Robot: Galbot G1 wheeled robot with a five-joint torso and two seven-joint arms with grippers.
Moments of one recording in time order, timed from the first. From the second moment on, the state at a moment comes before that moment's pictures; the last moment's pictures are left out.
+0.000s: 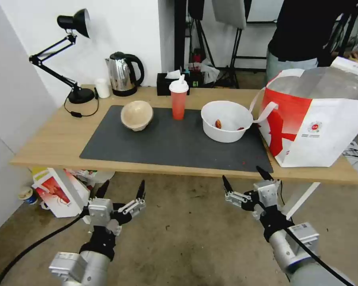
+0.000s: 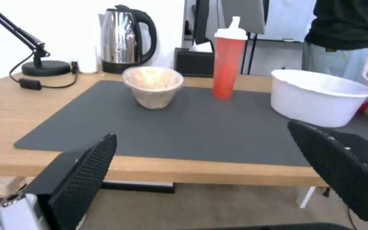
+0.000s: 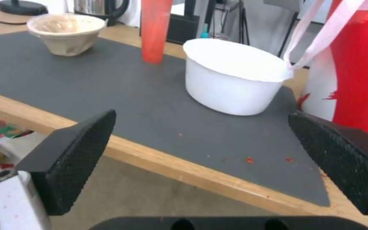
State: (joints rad) left arm 1.96 -1.41 -0.45 -2.50 -0.20 0.06 -0.08; right arm -1.73 0.85 0.34 2.50 0.31 -0.25 0.44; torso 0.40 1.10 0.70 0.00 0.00
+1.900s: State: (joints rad) left arm 1.88 -1.43 -0.46 -2.45 -0.31 0.10 -0.12; right arm -0.32 0.66 -0.04 2.05 1.51 -0.73 0.35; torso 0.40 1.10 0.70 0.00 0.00
